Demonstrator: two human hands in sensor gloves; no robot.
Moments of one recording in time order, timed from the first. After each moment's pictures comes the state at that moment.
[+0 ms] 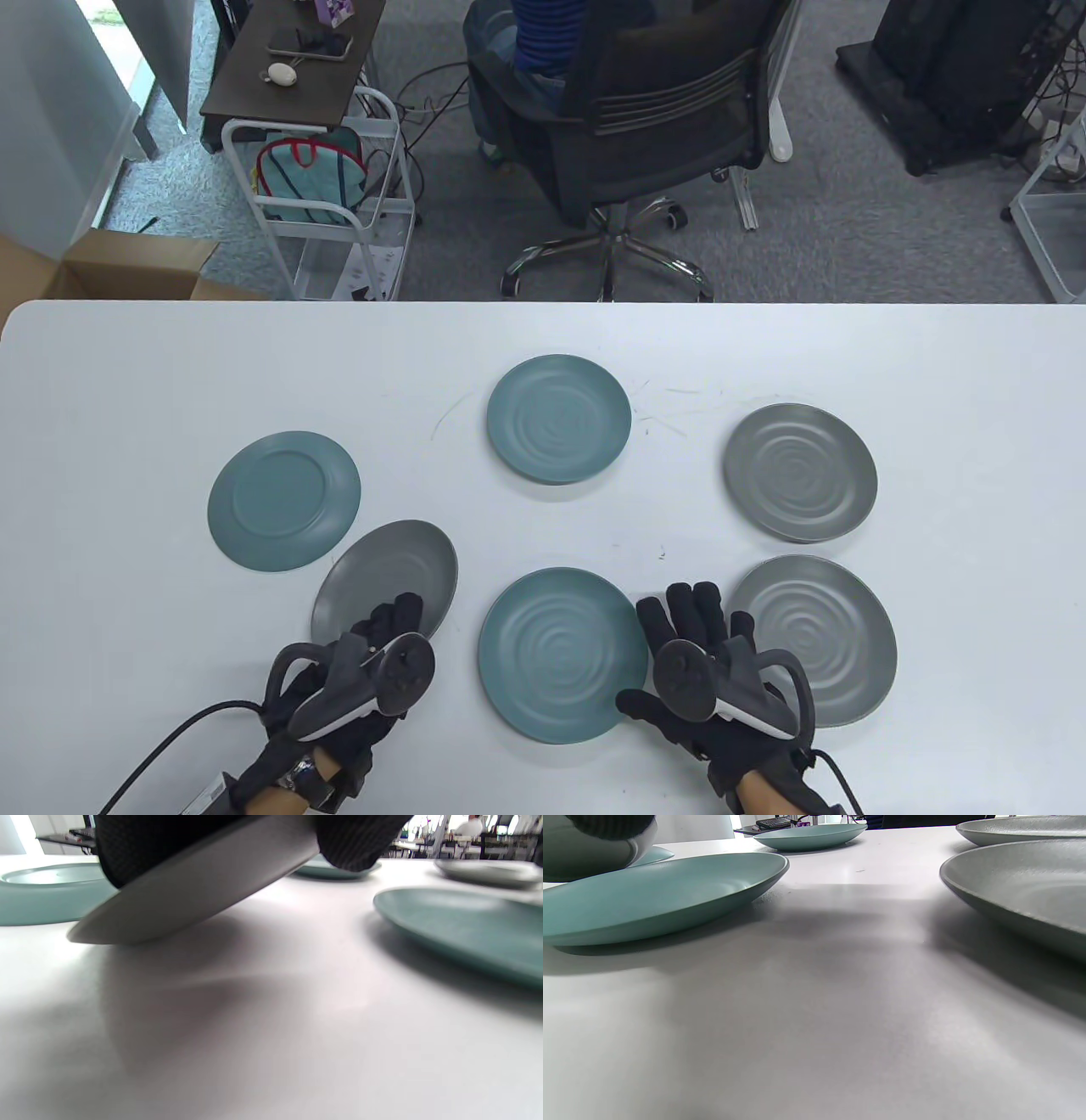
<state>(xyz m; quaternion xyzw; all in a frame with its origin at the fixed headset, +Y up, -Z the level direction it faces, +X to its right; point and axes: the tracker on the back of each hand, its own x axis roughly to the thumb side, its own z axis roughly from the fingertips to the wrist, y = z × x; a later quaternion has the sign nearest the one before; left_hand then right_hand) -0.197 -0.729 -0.164 -0.13 -0.14 0.02 0.98 0.141 -0.764 -0.155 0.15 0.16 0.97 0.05</state>
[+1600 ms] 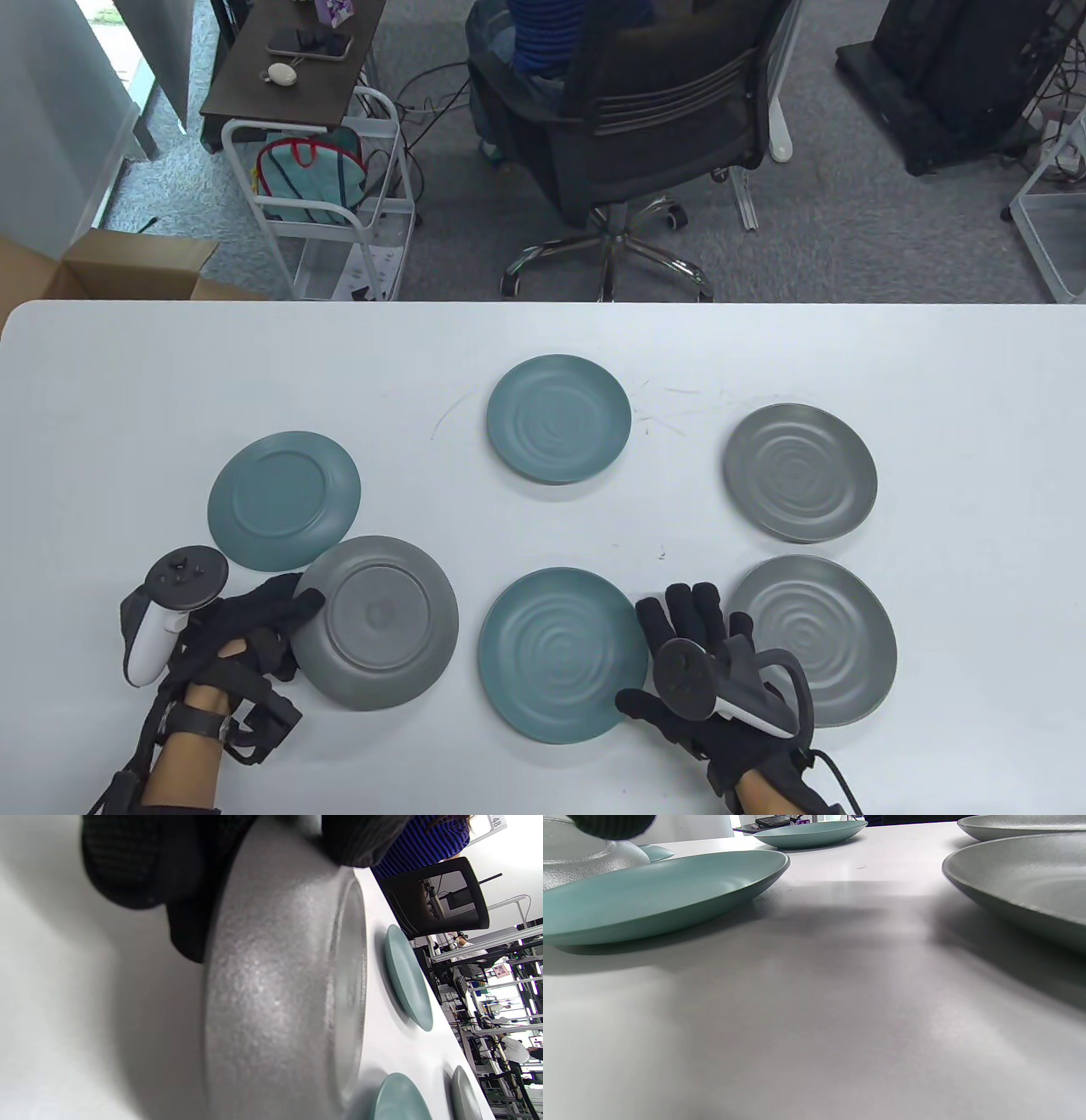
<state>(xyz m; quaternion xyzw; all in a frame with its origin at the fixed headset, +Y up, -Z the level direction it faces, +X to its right) -0.344 -0.760 -0.208 -0.26 0.08 0.45 0.85 0.141 -0.764 -0.155 0.15 0.17 0.97 0.05</state>
